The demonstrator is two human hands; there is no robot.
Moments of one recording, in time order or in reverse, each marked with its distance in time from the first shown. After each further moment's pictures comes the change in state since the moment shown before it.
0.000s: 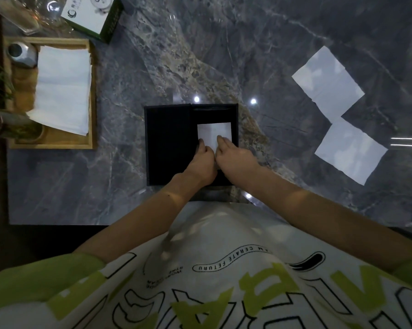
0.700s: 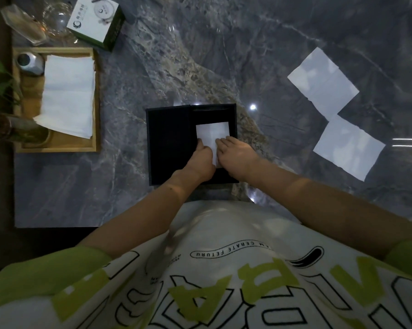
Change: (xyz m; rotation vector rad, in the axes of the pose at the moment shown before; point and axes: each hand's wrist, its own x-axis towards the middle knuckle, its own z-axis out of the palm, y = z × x) left_hand -0.002 -0.006 -0.003 -0.232 0.043 -0.022; right_hand 0.010 0.018 0.010 -0.054 0.071 -0.210
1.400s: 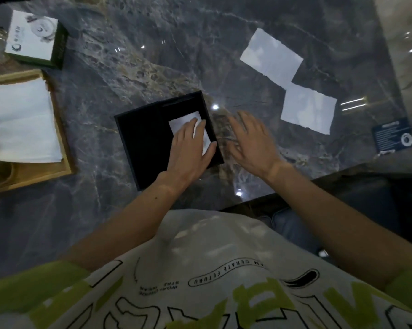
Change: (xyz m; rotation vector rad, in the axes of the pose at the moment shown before) left_hand -0.025 -0.009 0.016 0.121 0.500 0.451; right_hand -0.092 -0.019 0.020 0.452 0.525 0.604
